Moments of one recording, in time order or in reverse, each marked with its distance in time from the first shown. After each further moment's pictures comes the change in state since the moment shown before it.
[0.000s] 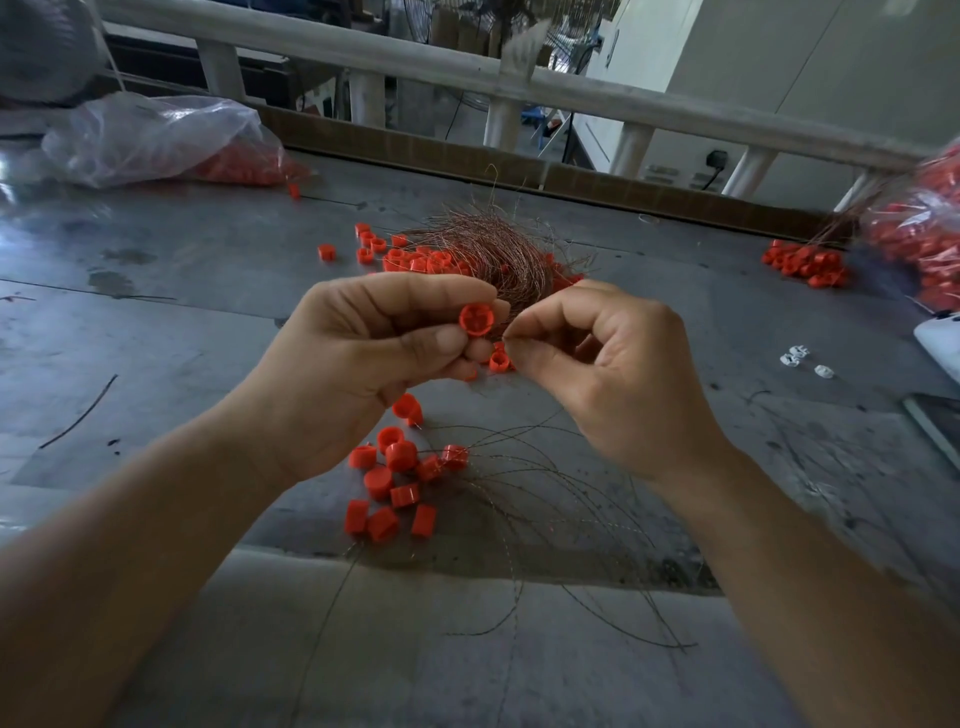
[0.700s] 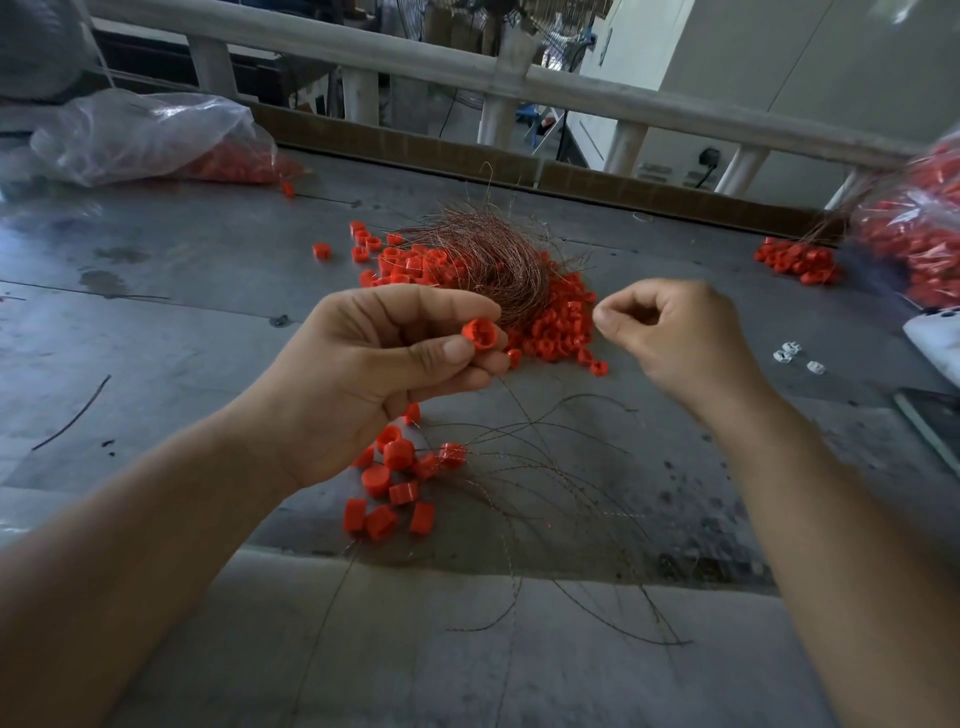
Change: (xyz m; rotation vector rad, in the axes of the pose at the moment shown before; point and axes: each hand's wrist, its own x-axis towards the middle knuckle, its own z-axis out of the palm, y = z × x) left_hand 0.000 -0.004 0.000 -0.057 -0.011 -0.106; right_hand 0.022 0.059 -0.035 -0.340 0.070 0.290
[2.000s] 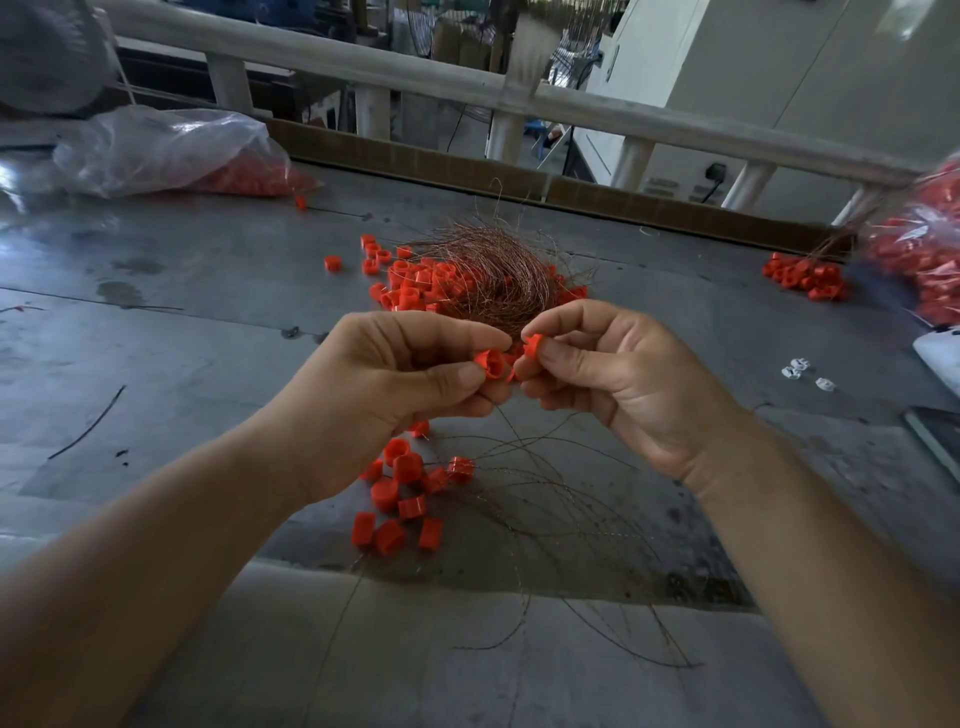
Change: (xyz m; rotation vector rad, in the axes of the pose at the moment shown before) left_hand -0.001 -0.001 -0.002 0.163 -0.003 -0.011; right_hand -0.022 -0.040 0.010 0.937 -0.511 0.132
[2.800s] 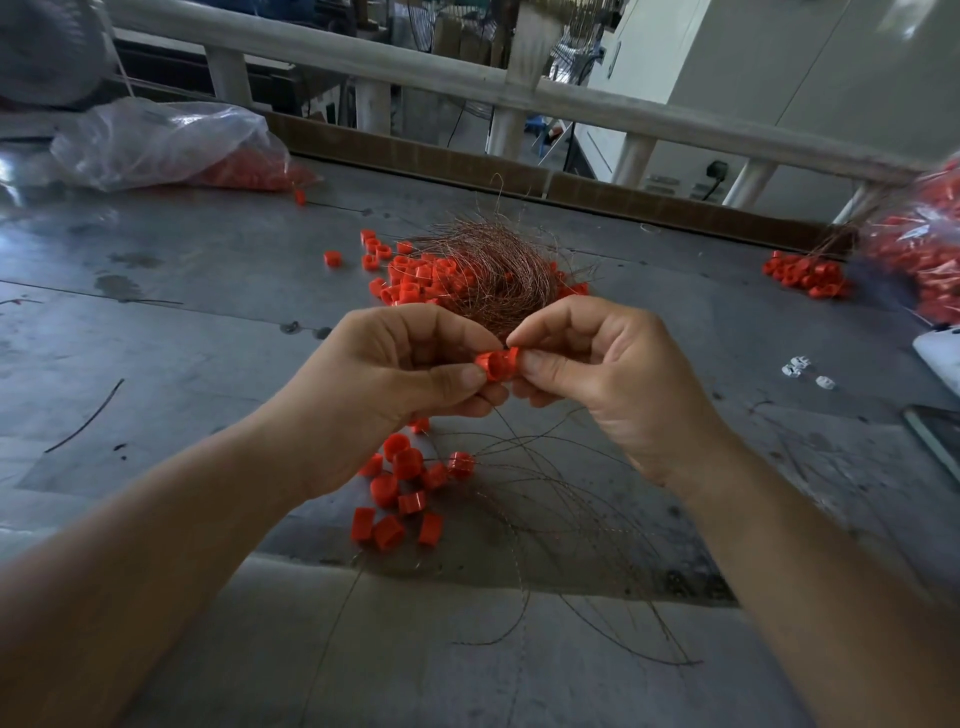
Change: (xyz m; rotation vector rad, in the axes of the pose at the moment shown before) left_hand 0.002 -0.002 0.002 0.043 0.029 -0.020; right_hand -0.004 0.001 0.013 -0.290 0.083 -0.207
